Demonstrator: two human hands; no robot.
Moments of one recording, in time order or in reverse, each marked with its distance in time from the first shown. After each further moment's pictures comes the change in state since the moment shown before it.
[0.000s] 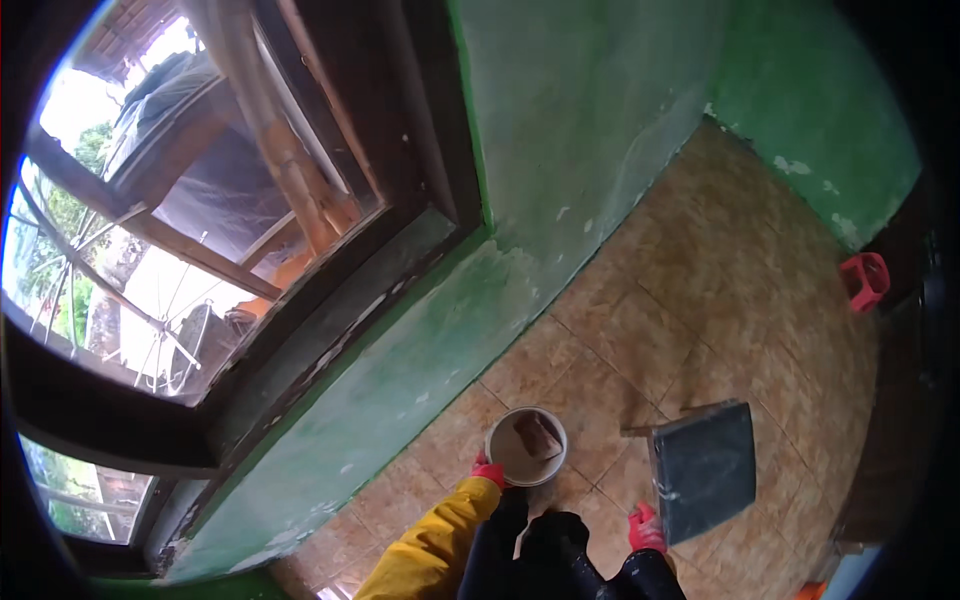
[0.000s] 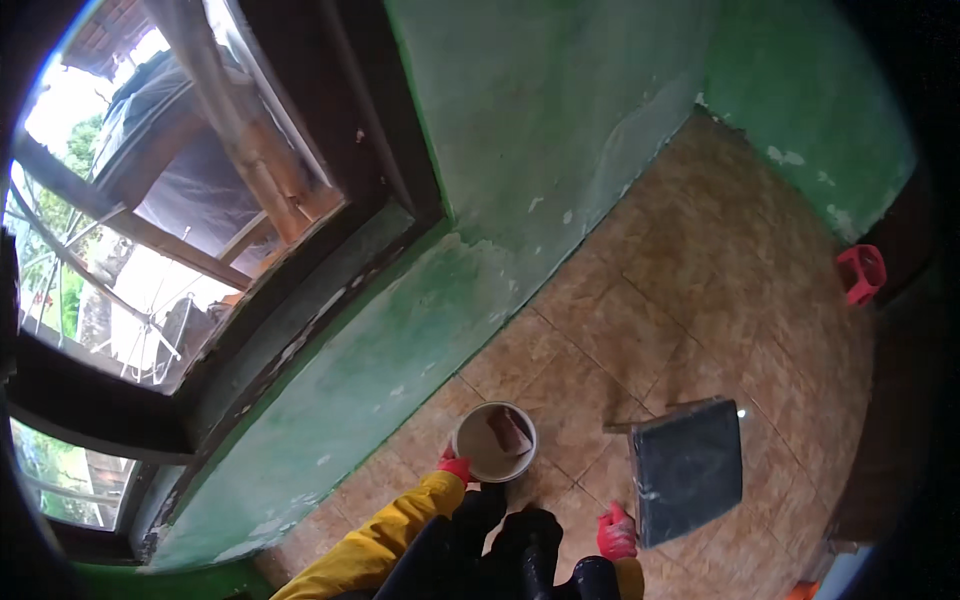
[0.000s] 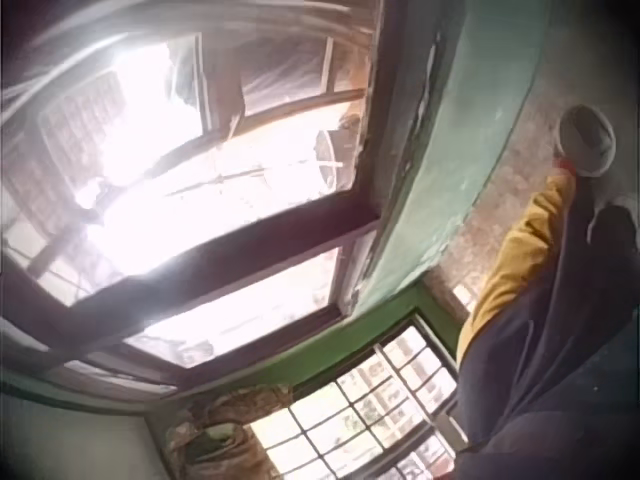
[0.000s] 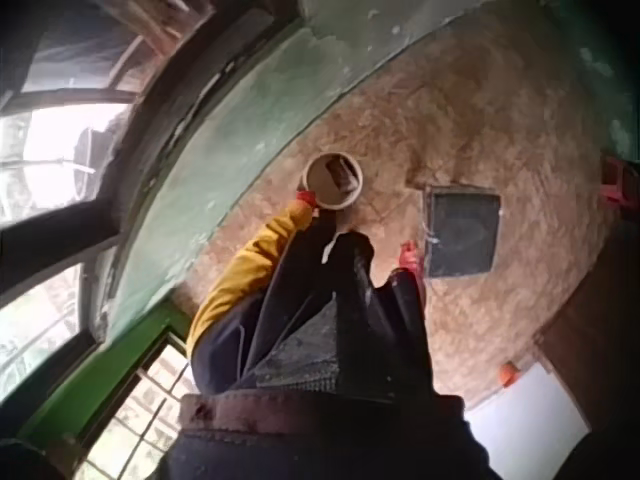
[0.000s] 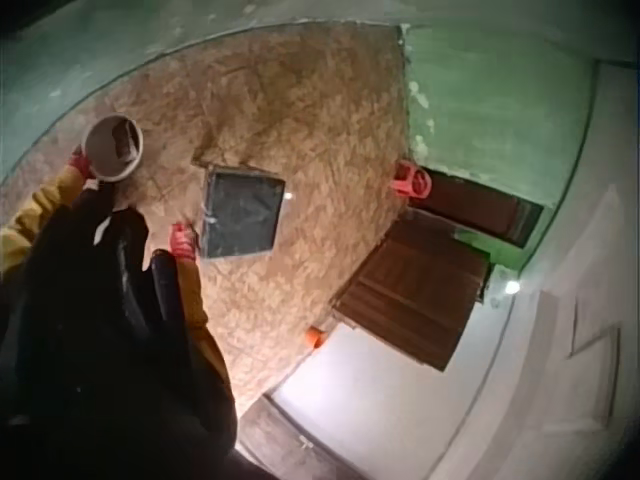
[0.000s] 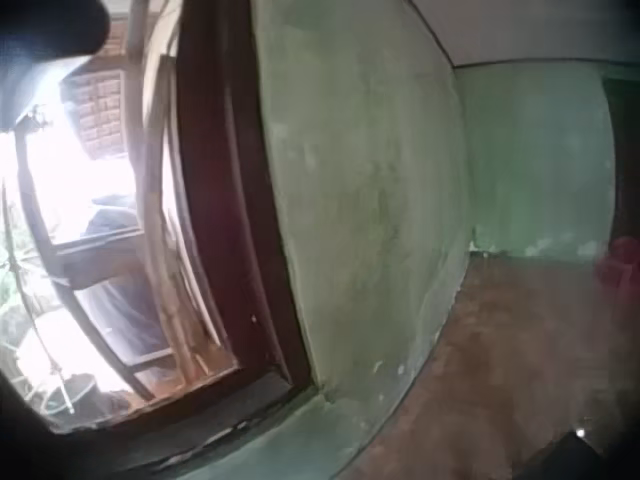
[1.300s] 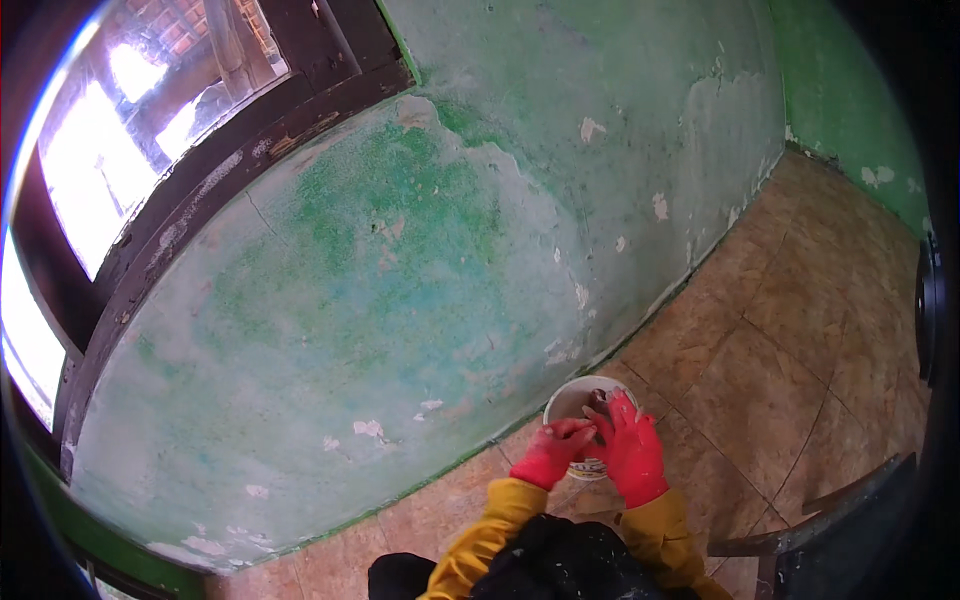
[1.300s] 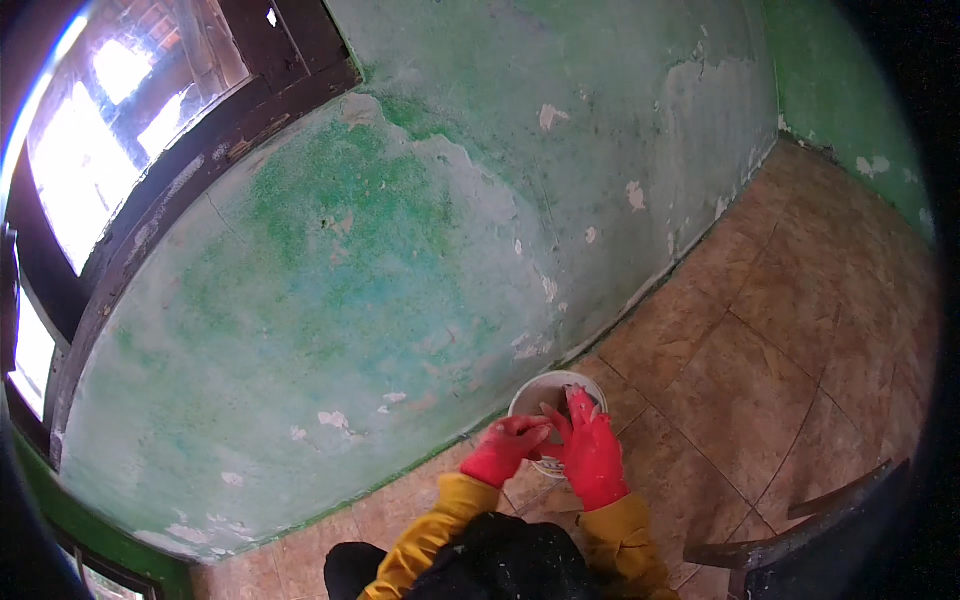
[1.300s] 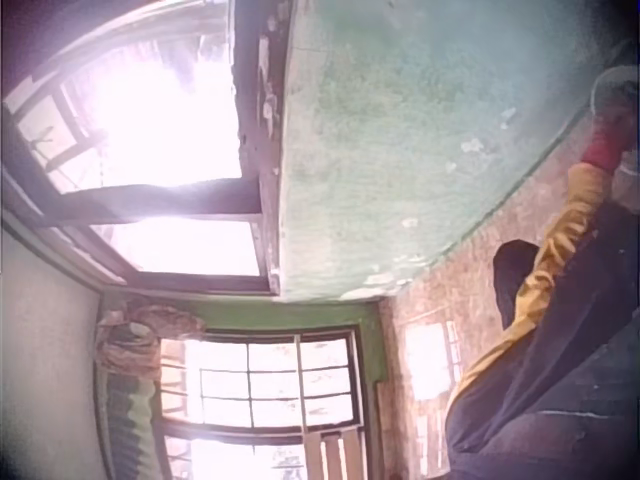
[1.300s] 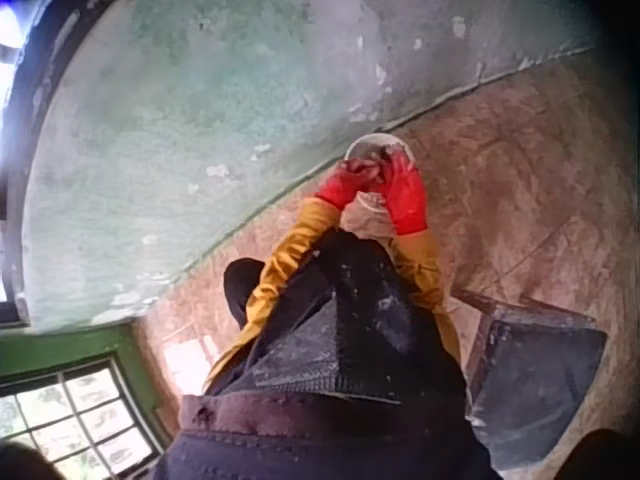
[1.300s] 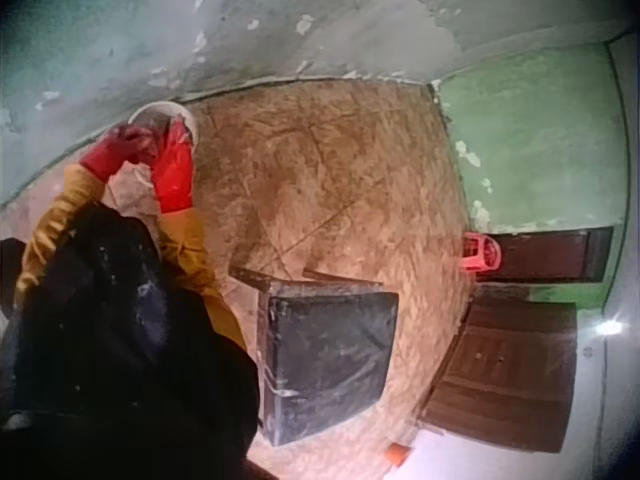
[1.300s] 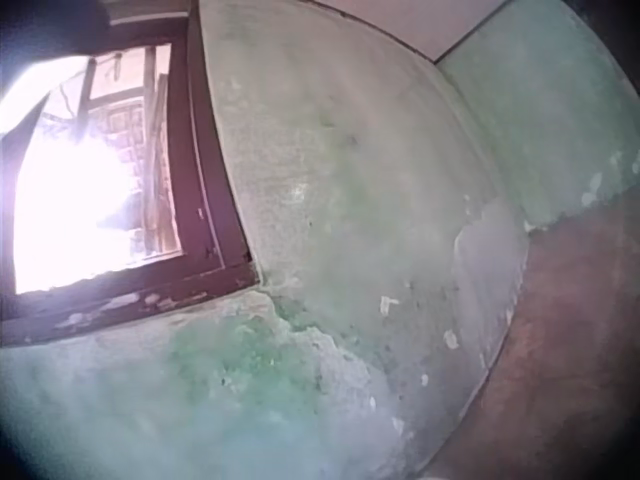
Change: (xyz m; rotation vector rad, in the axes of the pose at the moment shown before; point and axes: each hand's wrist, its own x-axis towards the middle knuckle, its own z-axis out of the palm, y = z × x) left_hand 0.316 -0.078 0.114 0.565 -0.260 0.788; right_hand 0.411 -0.075 0.281 -1.333 1.042 -0.982
